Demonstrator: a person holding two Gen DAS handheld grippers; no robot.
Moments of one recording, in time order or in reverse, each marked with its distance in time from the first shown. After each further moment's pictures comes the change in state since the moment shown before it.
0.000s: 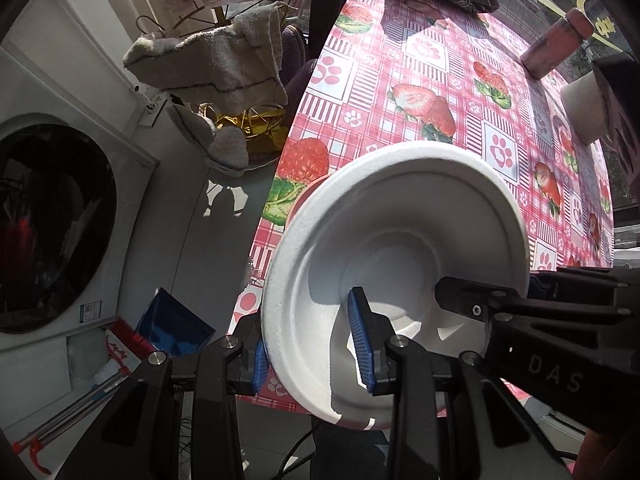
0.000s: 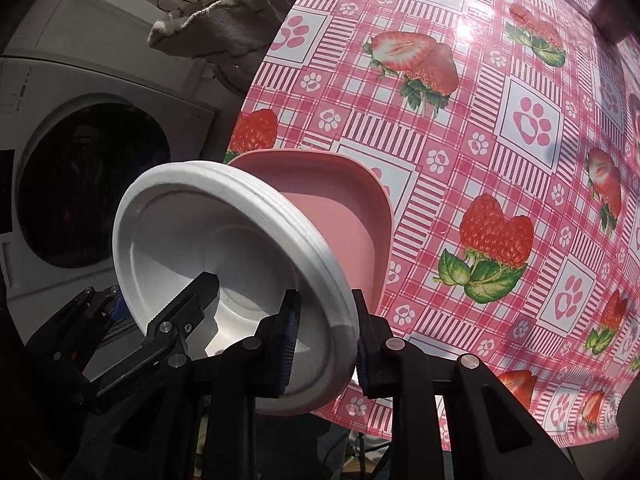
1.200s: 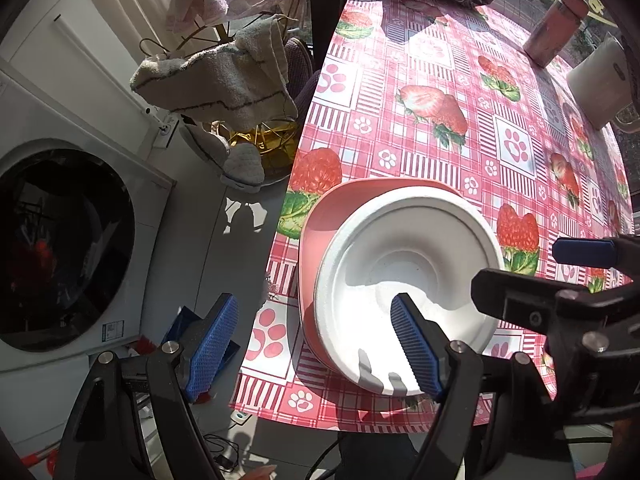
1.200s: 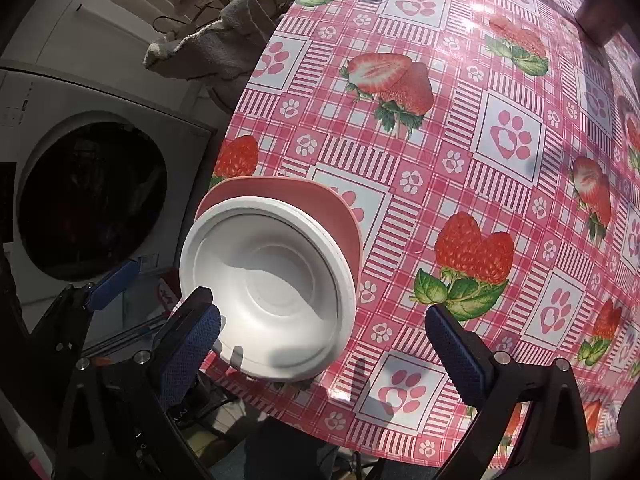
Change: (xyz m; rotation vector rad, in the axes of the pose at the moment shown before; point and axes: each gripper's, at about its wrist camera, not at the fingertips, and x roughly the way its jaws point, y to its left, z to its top) left arm 0.003 -0.004 0.002 0.076 -0.055 0.086; right arm -0.022 -0.025 -0.010 -0.012 -0.106 -0.003
